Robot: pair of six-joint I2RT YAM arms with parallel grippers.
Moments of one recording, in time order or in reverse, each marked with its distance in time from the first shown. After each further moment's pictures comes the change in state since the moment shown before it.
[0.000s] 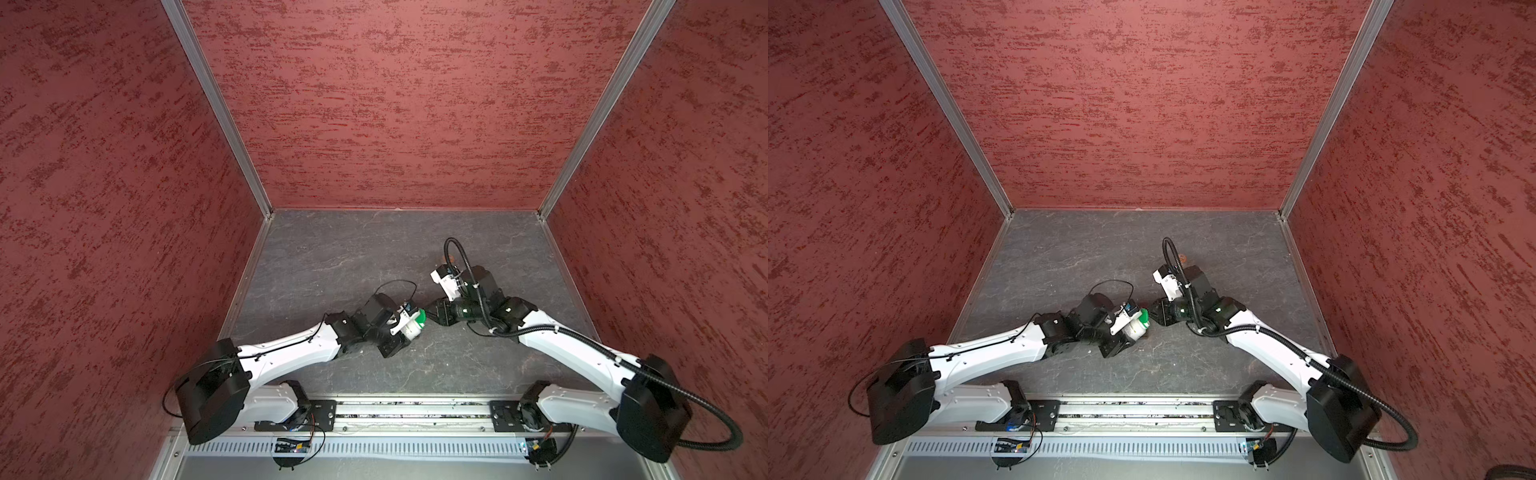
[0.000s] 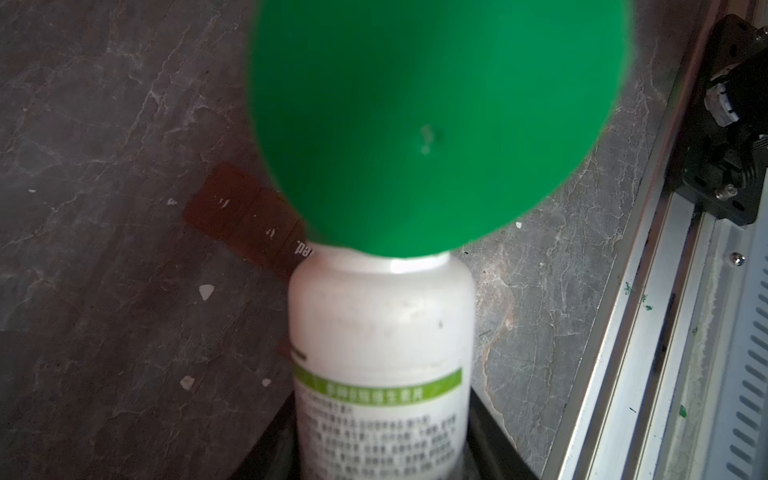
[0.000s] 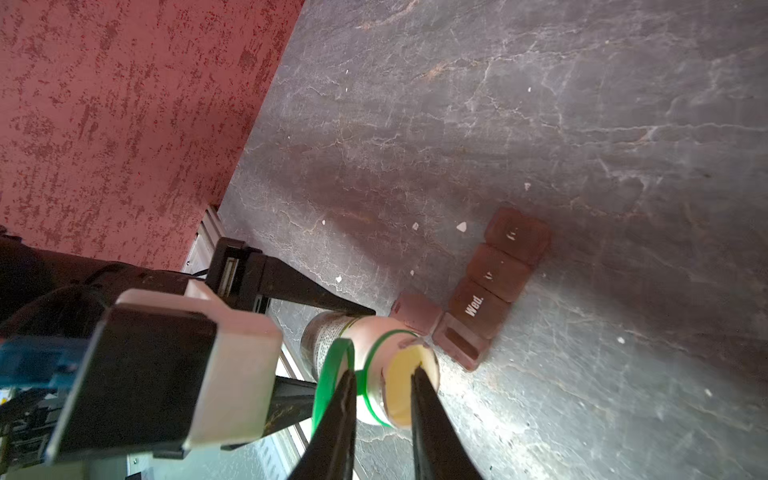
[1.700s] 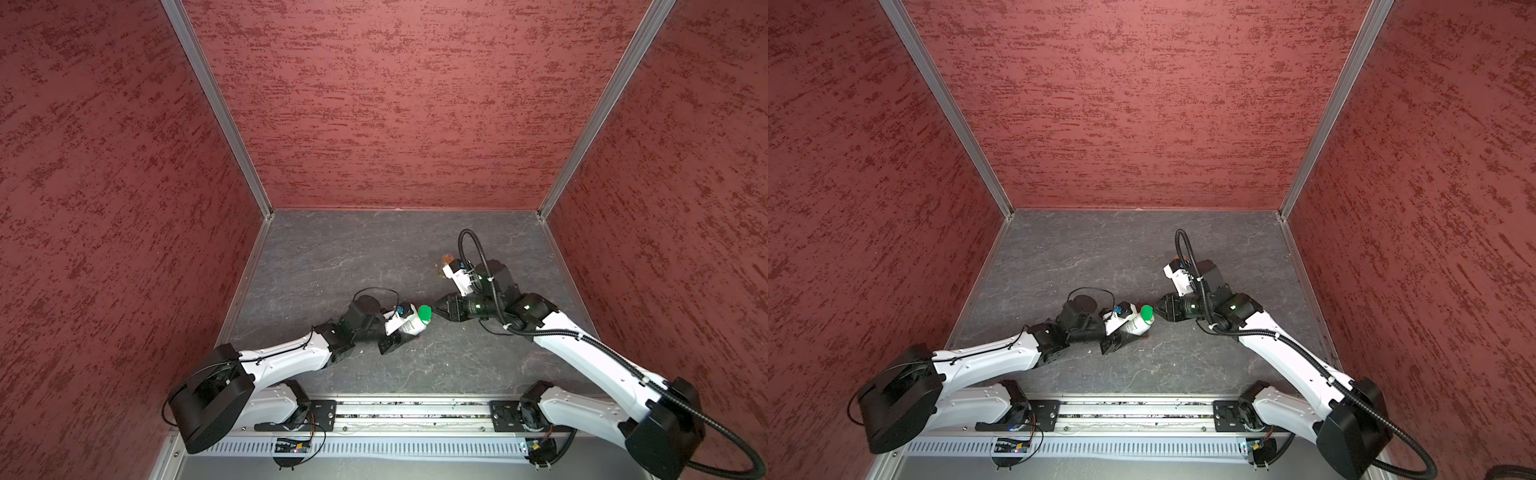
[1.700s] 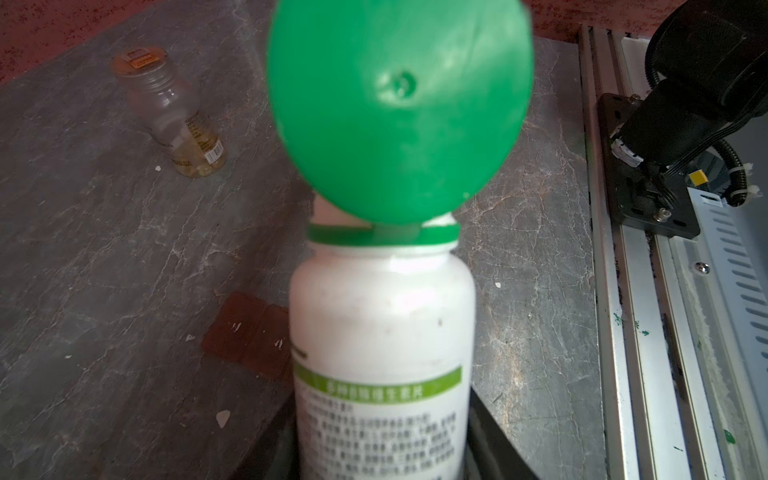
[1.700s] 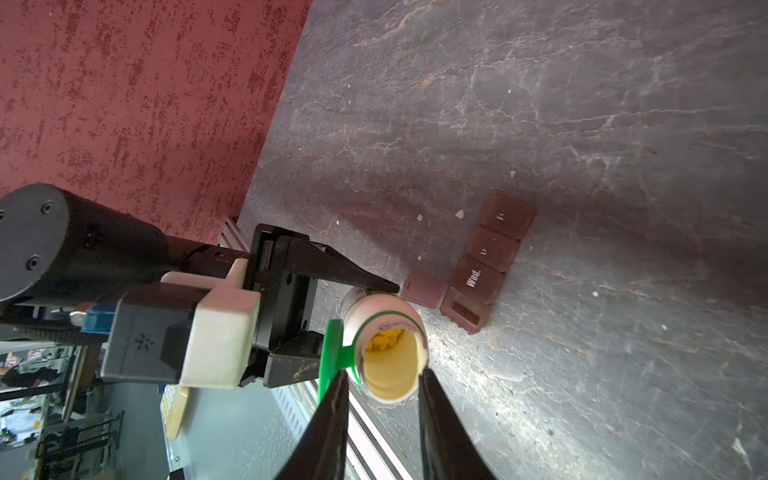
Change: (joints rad) left arm 0.085 -0.051 -0.214 0.482 0.188 0.189; right arm -0.060 -0.099 0.082 -0.189 -0.049 0.031
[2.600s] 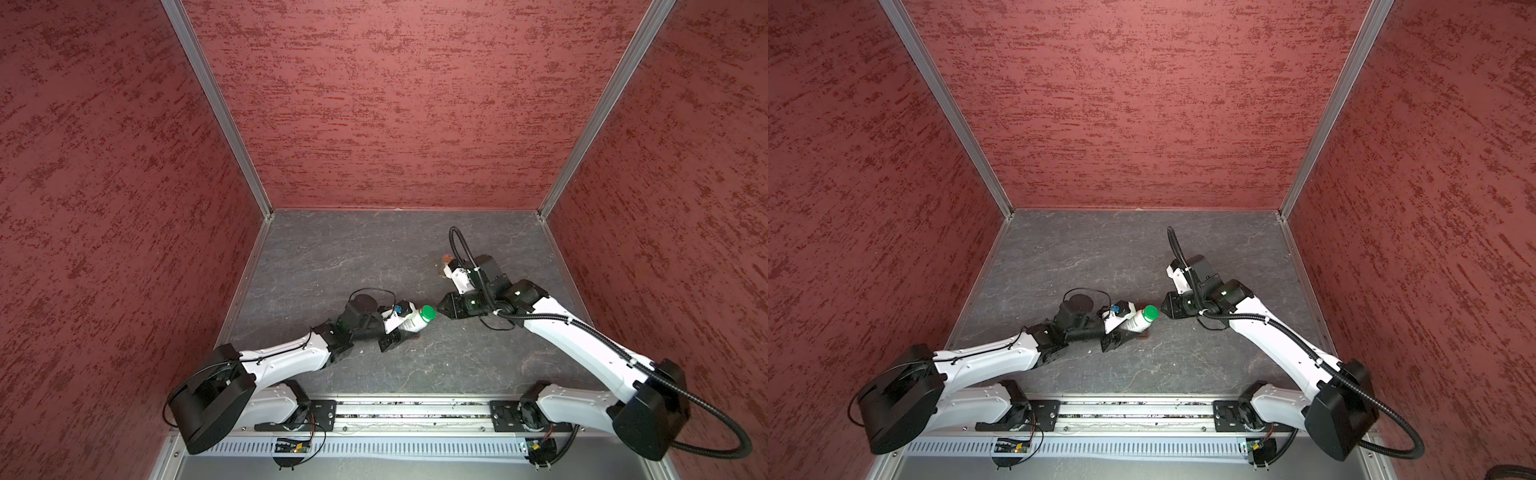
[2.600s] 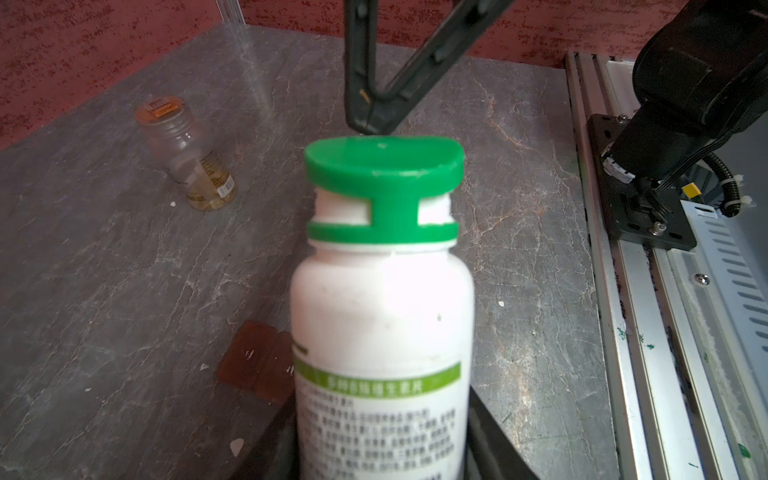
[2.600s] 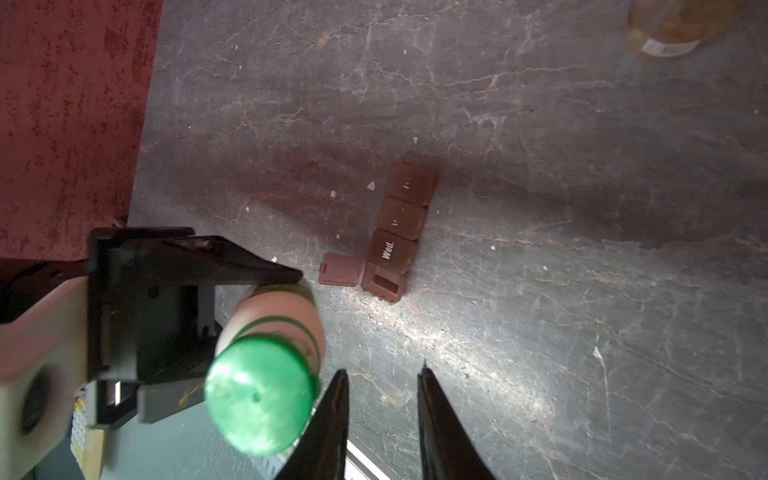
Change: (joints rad) left arm 0.015 -0.019 -0.030 0.090 0.024 0.020; right arm 0.003 0.120 0.118 -0.245 0.213 -0.053
